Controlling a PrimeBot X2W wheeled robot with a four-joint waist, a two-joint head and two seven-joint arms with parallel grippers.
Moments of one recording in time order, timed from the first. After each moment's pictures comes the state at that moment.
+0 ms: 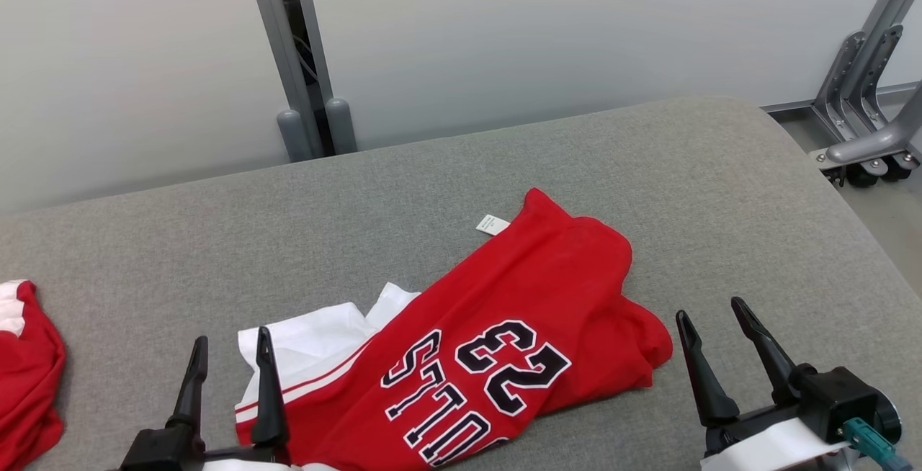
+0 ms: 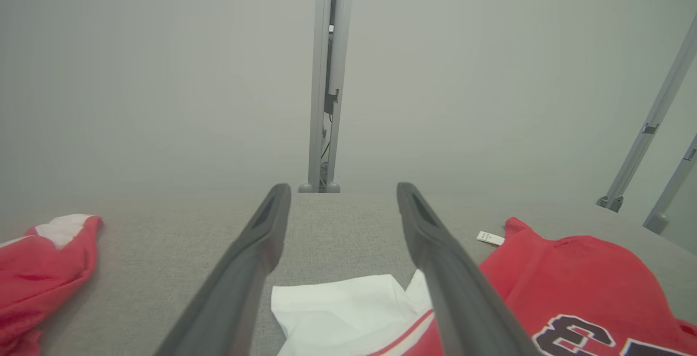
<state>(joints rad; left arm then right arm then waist) 0.13 0.05 -0.10 0.00 -0.24 0.18 -0.26 -0.01 -0.11 0.15 0.17 0.18 0.13 -0.26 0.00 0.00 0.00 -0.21</state>
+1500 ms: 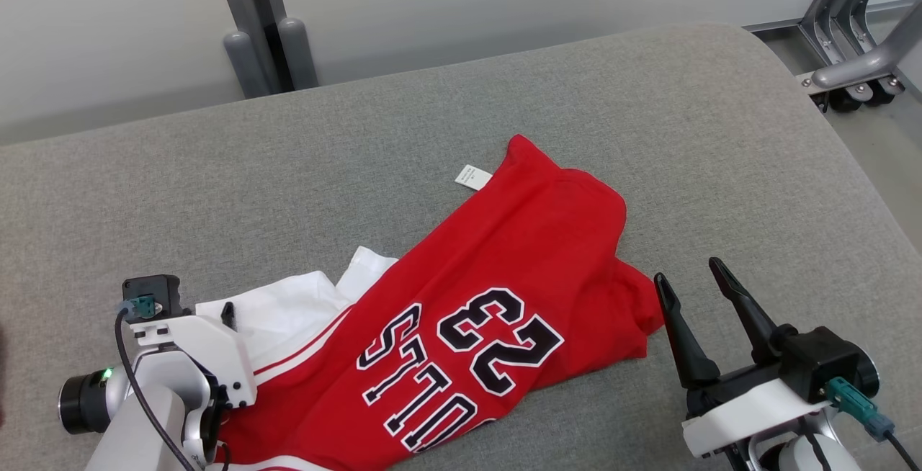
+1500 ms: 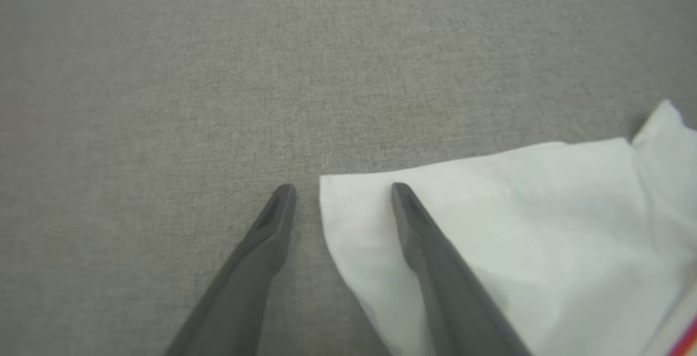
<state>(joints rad) -0.39 0.18 -0.14 0.72 -0.34 0.14 0.17 -0.11 -0.11 0.20 0.20 0.19 0.13 -0.26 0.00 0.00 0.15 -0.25</state>
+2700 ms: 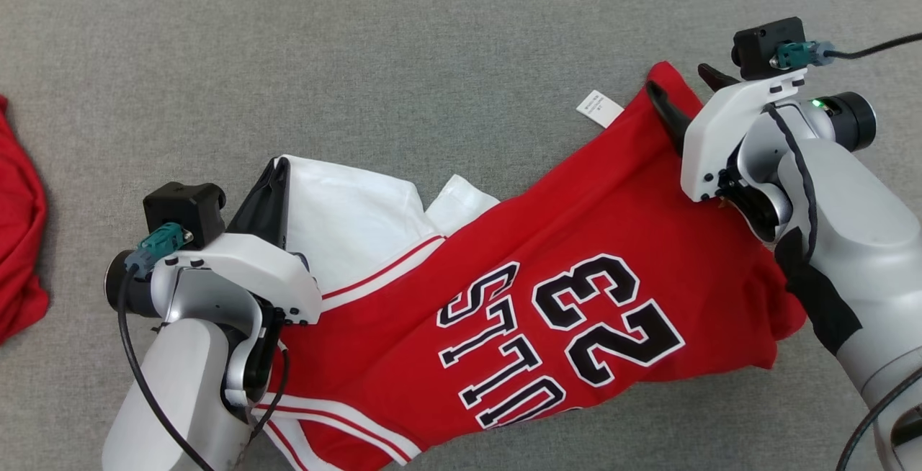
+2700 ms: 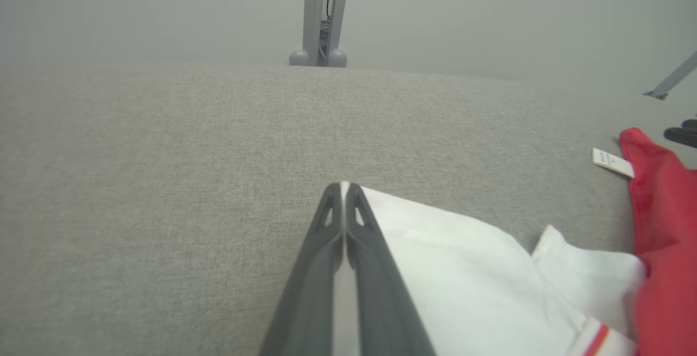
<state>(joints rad) -0.38 0.14 -0.21 0.23 -0.37 0.08 0.09 -1.03 -0.17 0.57 1.03 0.50 0.13 0.06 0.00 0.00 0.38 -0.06</state>
